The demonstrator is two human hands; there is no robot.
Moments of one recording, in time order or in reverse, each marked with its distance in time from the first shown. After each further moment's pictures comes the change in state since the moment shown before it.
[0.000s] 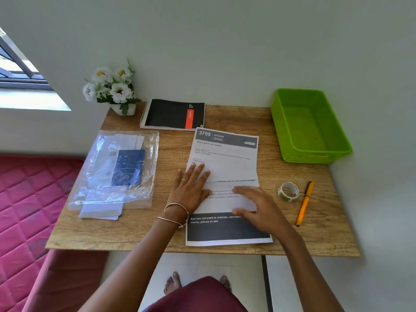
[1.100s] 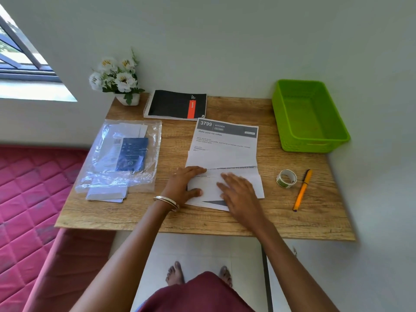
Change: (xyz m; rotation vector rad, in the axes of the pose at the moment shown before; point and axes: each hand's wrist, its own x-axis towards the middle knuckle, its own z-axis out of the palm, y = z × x) left_hand -0.036 -0.008 -0.025 -0.502 -0.074 -0.059; right_hand 0.003 0.002 0.060 -0.503 0.111 -0.202
